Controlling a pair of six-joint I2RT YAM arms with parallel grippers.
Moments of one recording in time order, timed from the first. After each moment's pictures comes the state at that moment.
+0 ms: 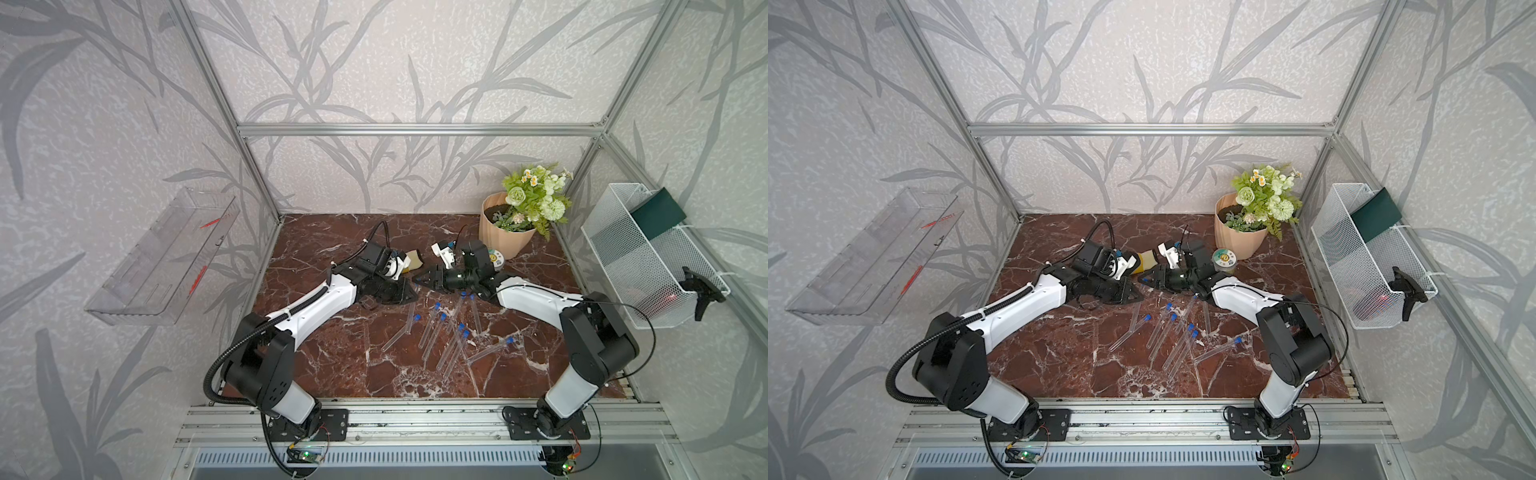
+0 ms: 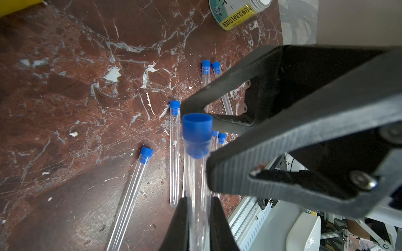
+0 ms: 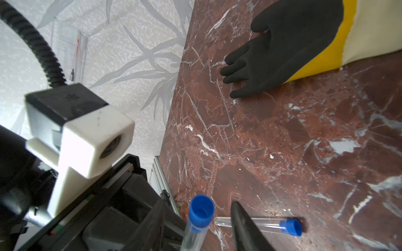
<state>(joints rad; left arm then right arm) -0.52 1.55 1.13 -0.53 0.58 -0.43 0.51 1.70 1.02 0.15 -0.77 0.80</state>
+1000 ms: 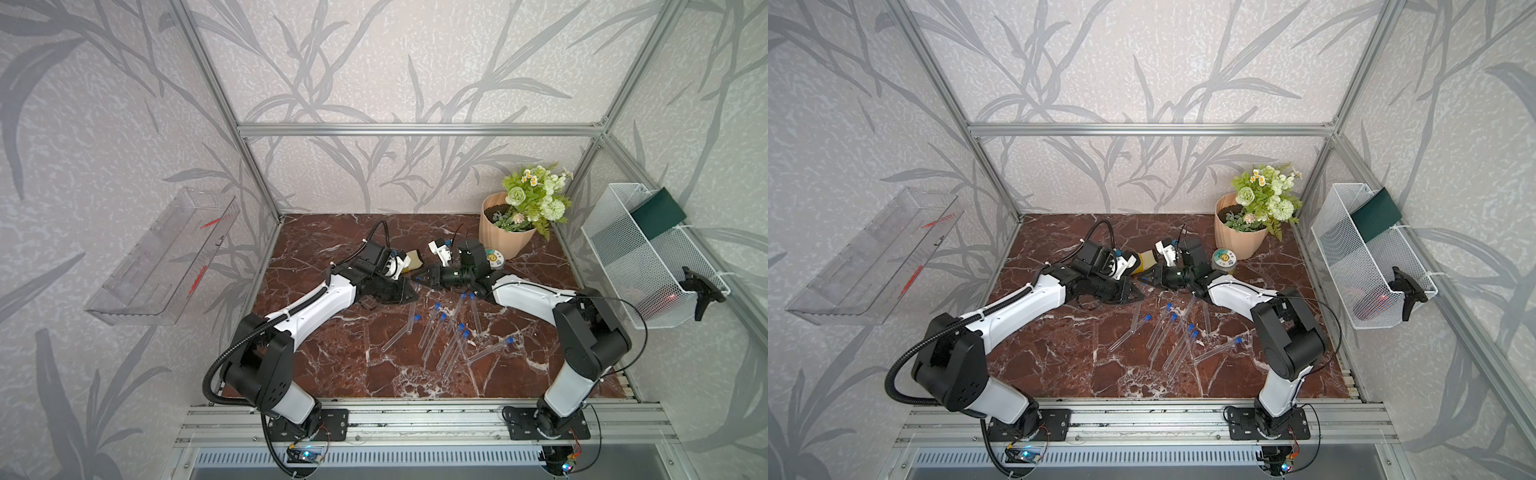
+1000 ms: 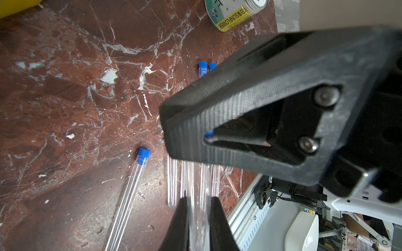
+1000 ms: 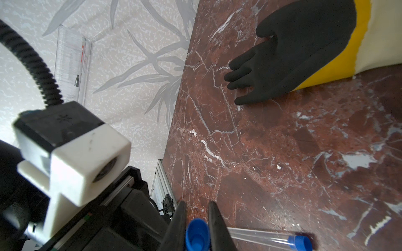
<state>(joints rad) -0.52 1.54 1.12 -0.53 0.59 -0.43 0.52 1.74 1.05 0.18 -0.77 0.82</state>
